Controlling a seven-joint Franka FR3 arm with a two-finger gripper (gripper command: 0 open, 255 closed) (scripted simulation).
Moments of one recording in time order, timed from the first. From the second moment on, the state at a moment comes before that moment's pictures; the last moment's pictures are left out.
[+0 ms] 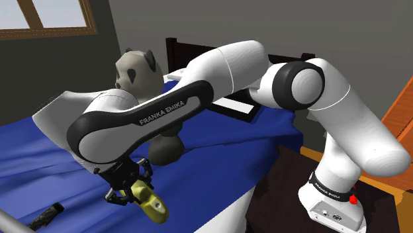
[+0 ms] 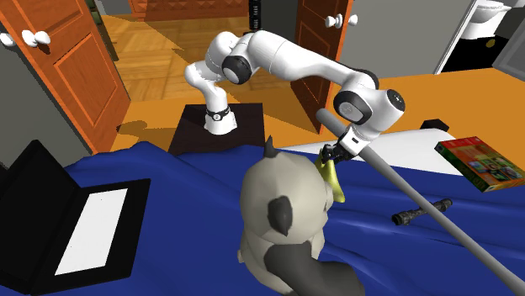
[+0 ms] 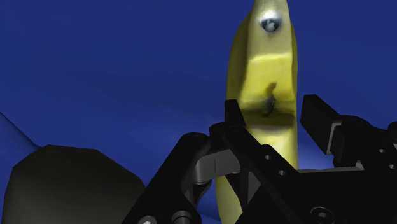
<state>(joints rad) 0.54 0.86 0.49 -1.10 -0.33 1.50 0.92</state>
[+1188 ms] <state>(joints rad) 0.56 0.84 0.49 -0.99 -0.33 1.38 0.90</state>
